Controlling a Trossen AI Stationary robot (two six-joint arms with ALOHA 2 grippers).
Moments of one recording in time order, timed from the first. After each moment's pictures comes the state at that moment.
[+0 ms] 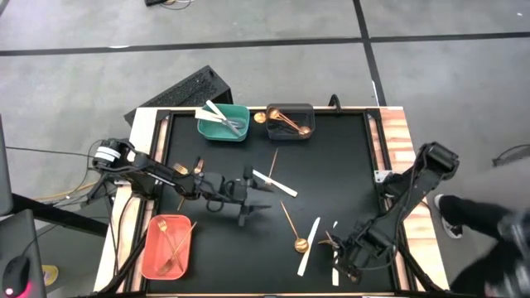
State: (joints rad) left arm -0.17 1.61 0.66 0.94 -0.05 0.20; right arm 0.86 1.57 0.97 -0.71 0.10 1.58
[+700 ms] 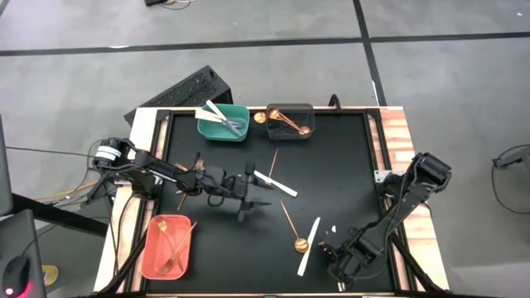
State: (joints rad) left arm -0.11 1.61 0.66 0.94 0.06 0.20; right arm 0.85 1.72 1.03 -0.69 0.04 1.47
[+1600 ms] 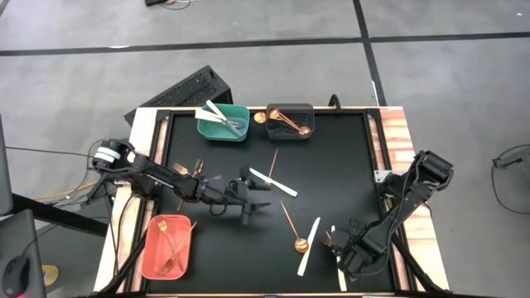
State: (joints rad) left arm -0.22 1.61 0.66 0.80 -0.28 0.04; right arm 0.88 1.69 0.94 -0.80 0.04 1.17
